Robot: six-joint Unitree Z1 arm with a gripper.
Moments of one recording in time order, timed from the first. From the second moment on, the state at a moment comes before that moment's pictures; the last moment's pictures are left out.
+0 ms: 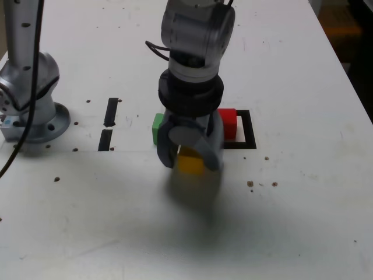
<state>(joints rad) -0.42 1.91 -1.24 1.01 -0.01 -0.24</state>
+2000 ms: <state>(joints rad) -0.18 1.96 -1.54 1.27 0.06 -0.19</state>
